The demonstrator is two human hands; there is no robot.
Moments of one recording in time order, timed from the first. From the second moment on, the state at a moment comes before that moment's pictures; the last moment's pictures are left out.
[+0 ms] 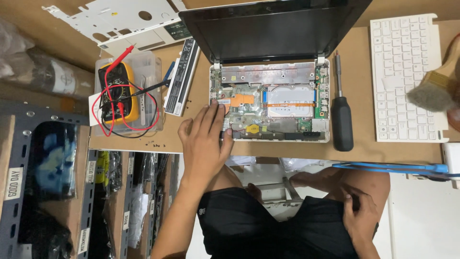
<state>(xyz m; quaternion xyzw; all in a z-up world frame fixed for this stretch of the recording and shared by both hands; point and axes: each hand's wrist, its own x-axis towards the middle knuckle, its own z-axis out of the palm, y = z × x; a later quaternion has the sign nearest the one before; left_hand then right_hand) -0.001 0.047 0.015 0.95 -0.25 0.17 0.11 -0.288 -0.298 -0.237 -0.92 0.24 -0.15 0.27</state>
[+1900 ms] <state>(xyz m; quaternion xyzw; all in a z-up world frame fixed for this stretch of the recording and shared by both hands) -0.058 -0.036 -0.007 0.89 -0.33 0.23 0.21 -0.284 -0.288 -0.222 -0.90 0.27 -0.15 0.31</state>
